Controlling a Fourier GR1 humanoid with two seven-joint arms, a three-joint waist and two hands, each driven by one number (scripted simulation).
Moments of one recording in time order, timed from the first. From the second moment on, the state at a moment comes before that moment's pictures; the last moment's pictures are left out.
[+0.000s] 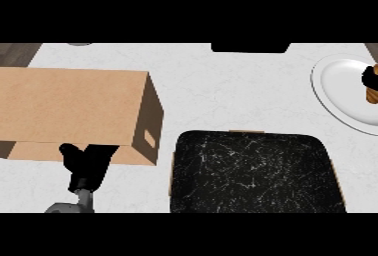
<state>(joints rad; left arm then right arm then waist) -0.02 0.15 -0.14 -1.47 0.17 0.08 0.17 -0.66 -0.50 -0.39 -0.71 0.61 -0.91 0.11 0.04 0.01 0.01</state>
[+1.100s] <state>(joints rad) -0.03 0.14 -0.15 -1.48 0.16 0.08 0.18 -0.72 -0.63 -0.68 -0.36 0.29 -0.55 -0.34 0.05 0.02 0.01</state>
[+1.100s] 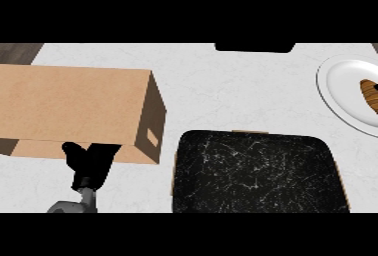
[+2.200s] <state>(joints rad) 0.01 0.14 -0.11 -1.48 0.15 0.09 0.19 -0.44 -0.69 -0.74 -0.32 0.11 -0.06 -0.61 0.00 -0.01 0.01</state>
